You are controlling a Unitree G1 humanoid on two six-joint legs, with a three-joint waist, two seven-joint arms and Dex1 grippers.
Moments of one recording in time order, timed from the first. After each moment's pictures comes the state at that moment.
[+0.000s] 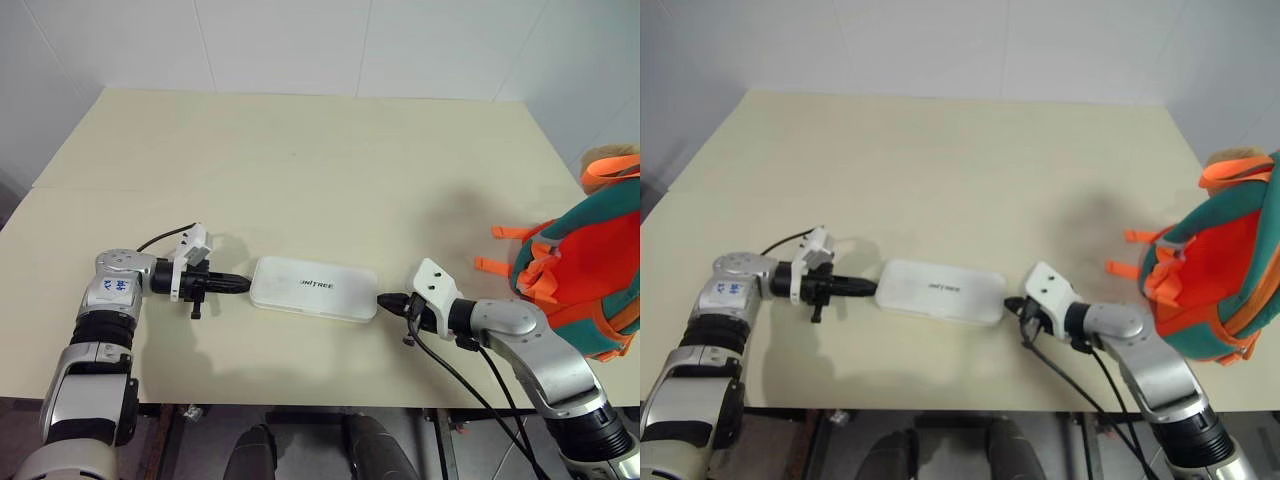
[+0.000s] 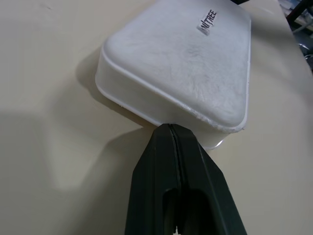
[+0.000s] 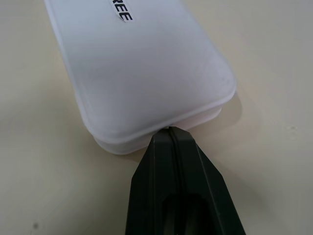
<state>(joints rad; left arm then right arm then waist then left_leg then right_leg) -0.69 0.64 0.01 0.66 -0.16 0.23 -1.50 -0.25 -0.66 0.16 -0.40 0.23 0.64 0.80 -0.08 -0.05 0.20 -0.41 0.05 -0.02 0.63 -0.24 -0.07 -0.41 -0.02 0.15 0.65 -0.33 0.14</state>
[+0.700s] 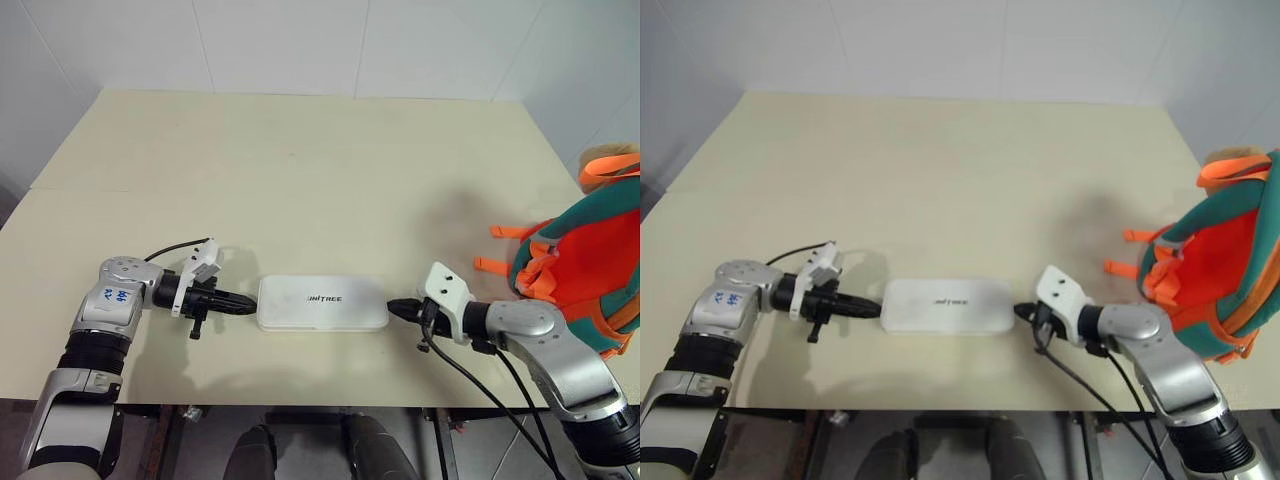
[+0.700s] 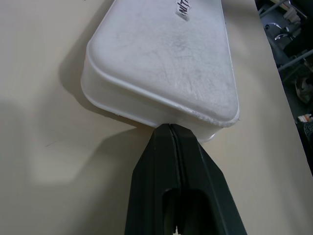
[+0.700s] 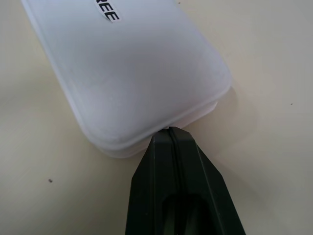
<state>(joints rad) -0.58 0.70 -0.06 0.39 -0.21 0.38 -1.50 -0.22 -0.71 0.12 -0.42 0.23 0.64 0.85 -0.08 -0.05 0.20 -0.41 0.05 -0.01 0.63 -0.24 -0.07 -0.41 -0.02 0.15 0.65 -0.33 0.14</state>
